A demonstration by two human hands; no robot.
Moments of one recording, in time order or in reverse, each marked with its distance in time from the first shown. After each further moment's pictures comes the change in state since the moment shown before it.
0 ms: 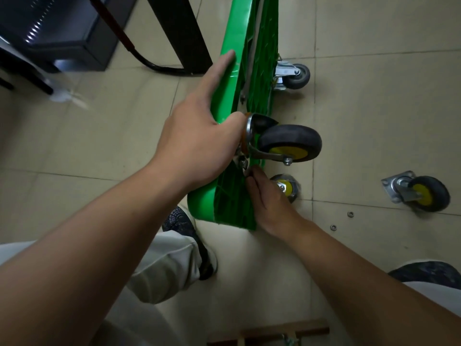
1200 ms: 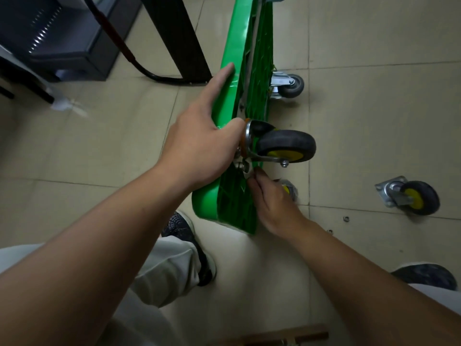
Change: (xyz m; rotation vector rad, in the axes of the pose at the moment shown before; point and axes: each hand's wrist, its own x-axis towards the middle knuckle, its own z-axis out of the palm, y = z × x) left_hand 0.002 -0.001 0.000 -0.035 -0.004 -0.017; right_hand -0.001 -0.007 -0.011 -0.108 0.058 -0.027
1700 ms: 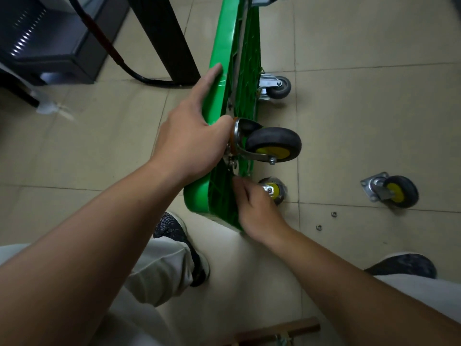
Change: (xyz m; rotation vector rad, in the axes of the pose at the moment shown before) left_hand 0.001 0.002 0.005 0.001 0.028 -0.005; right_hand -0.016 -0.031 0.011 0.054 0.030 0.258
